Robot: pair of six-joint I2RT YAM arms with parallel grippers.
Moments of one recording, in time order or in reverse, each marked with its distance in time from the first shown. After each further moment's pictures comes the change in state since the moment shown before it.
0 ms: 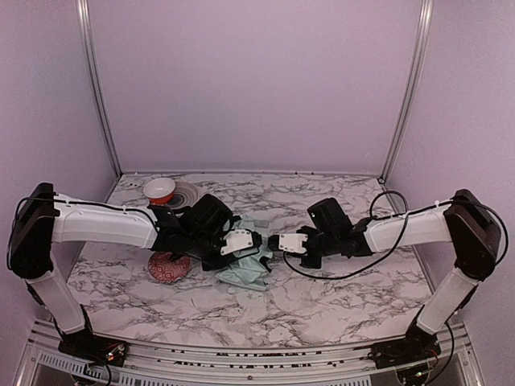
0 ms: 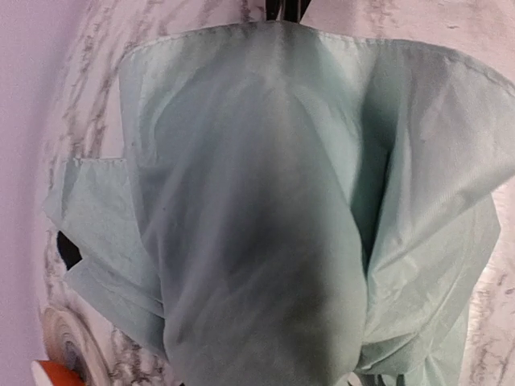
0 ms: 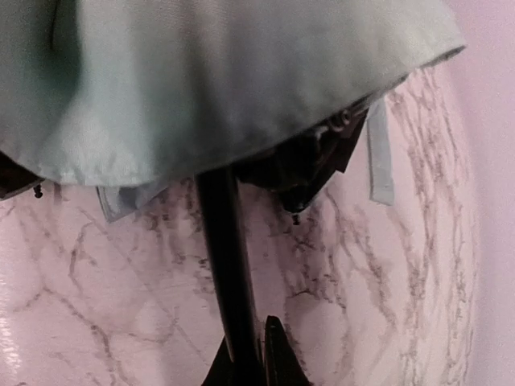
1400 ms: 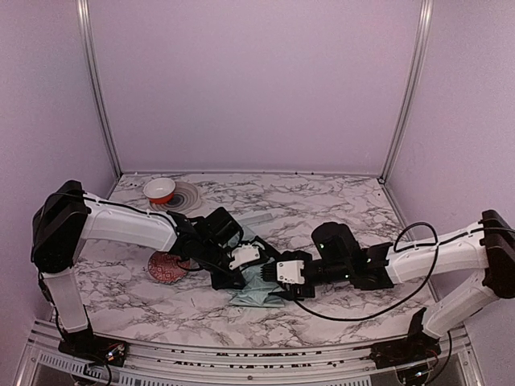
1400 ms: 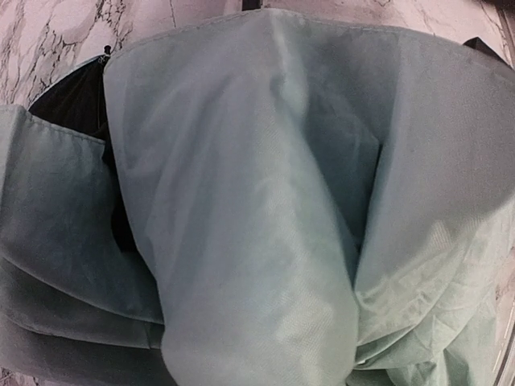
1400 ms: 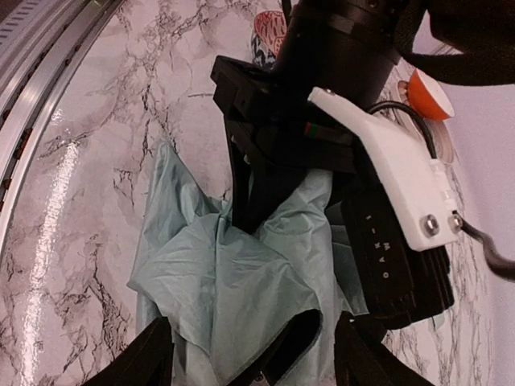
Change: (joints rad) left arm 0.014 0.153 0.047 -0.047 0.347 -0.196; right arm 0.266 -0.246 -0.182 0.167 -0.113 0.129
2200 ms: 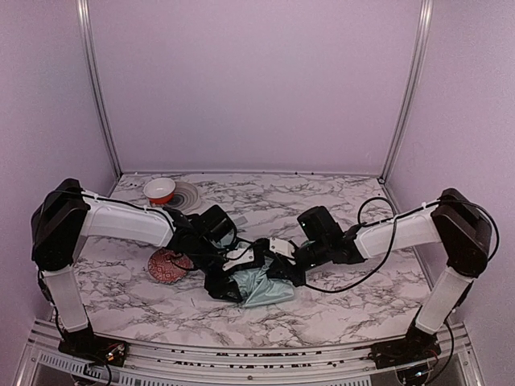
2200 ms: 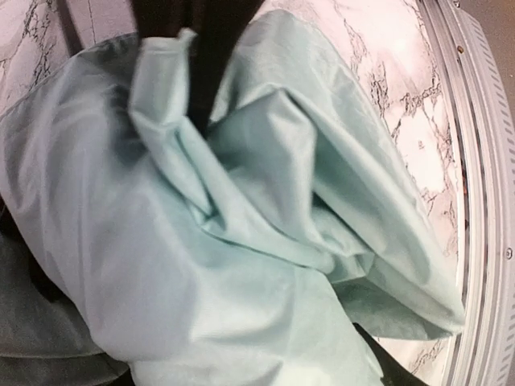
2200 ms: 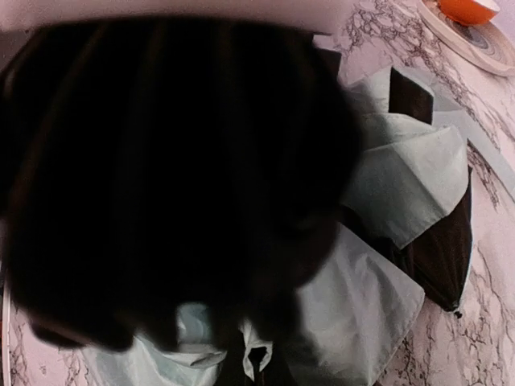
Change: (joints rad) left arm 0.043 -0.002 0.003 -0.084 0.232 0.096; right arm -0.191 0.301 0.179 -0.071 -0.282 0.203
